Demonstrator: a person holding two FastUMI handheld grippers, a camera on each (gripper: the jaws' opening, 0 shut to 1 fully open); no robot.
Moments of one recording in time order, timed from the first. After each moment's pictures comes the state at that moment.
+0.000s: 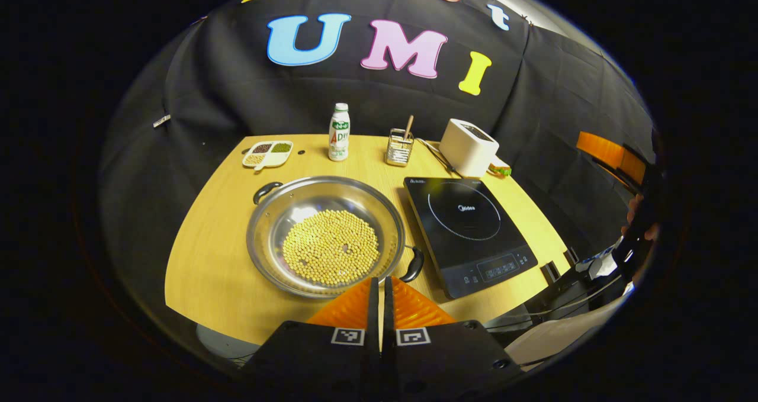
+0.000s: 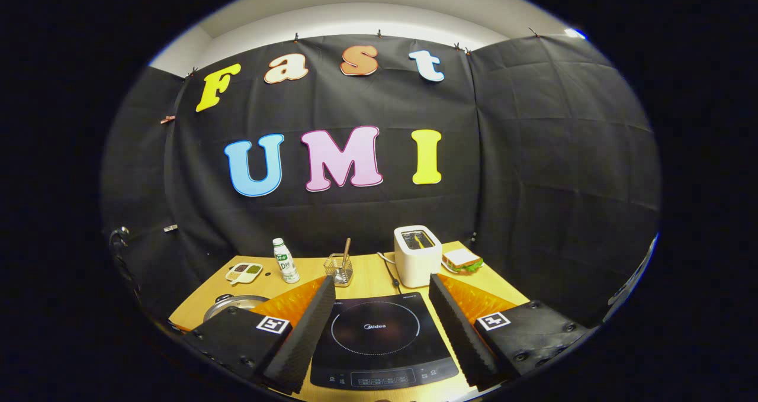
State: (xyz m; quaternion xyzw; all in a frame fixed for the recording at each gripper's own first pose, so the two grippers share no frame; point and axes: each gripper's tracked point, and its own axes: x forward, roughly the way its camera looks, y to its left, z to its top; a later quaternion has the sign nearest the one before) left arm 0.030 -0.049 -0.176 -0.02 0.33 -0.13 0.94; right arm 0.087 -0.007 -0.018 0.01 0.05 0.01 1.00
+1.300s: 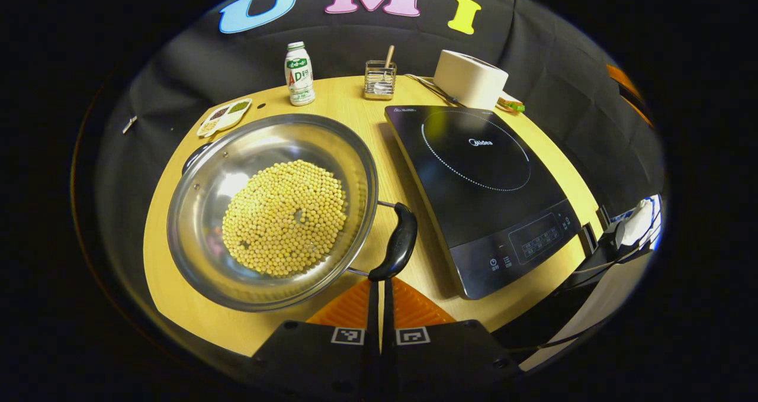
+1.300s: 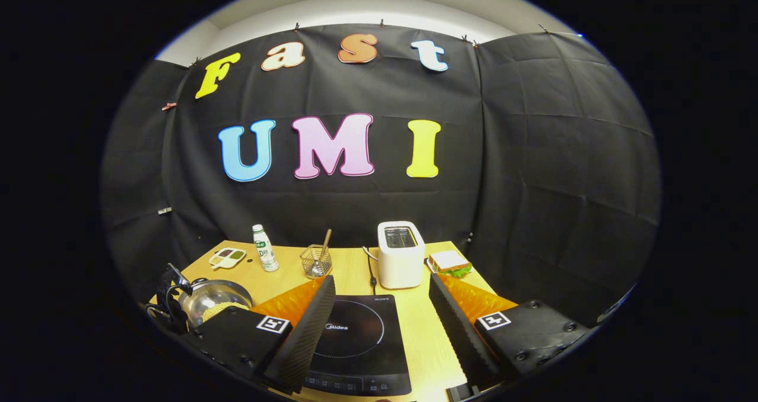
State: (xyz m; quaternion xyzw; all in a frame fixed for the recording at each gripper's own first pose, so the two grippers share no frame) left arm 0.082 -0.103 -0.285 0.04 0.43 -0.13 0.89; right arm 0.131 -0.084 -0.022 -0.02 0.06 0.02 1.00
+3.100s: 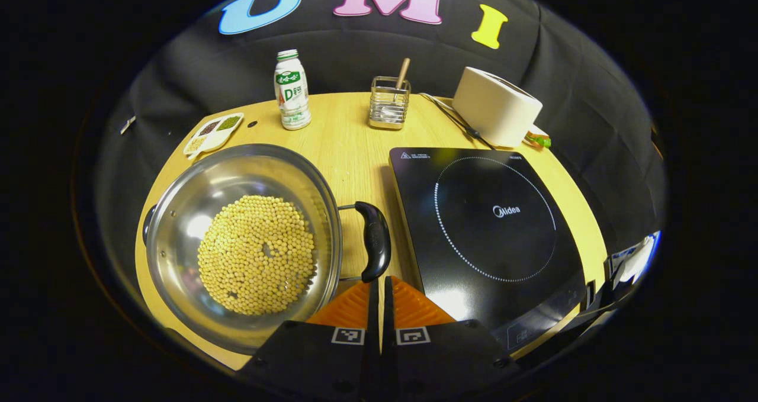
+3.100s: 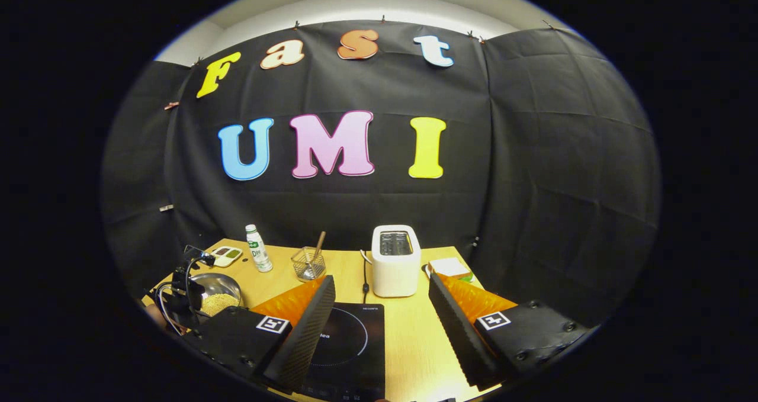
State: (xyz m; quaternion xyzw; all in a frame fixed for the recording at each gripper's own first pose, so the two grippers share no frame) left arm 0.192 -0.140 -0.274 -0.01 0.40 -0.09 0.91; right arm 0.181 -0.105 -0.022 -0.03 0.06 0.07 1.00
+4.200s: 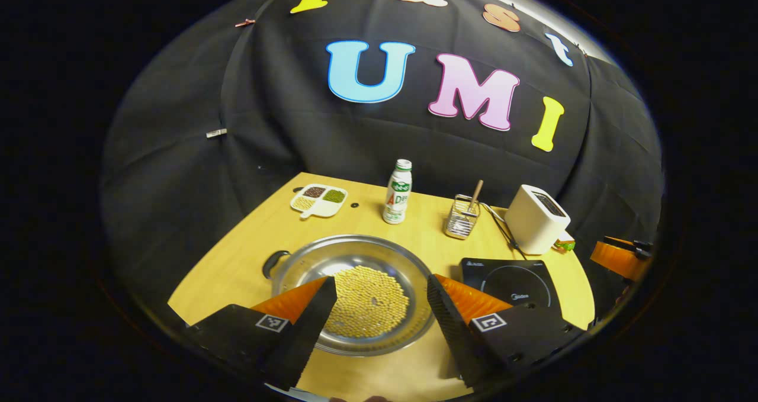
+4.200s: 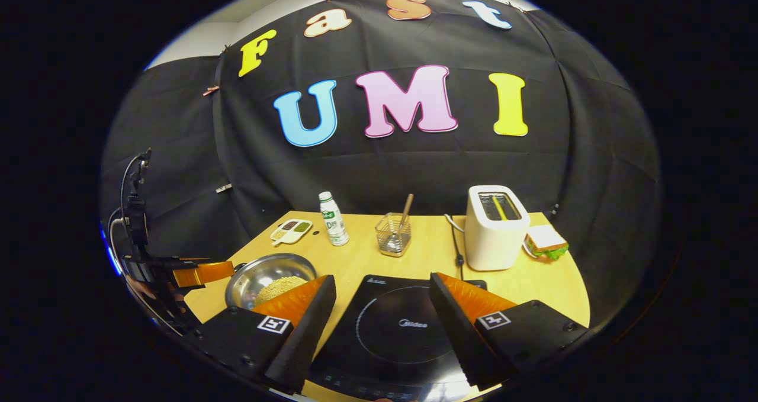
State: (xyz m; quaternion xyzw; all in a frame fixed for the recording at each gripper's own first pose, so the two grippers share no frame) left arm 0.158 0.018 -0.116 -0.06 0.19 0.06 0.98; right arm 0.180 0.060 -0.089 0.00 0.18 0.20 0.96
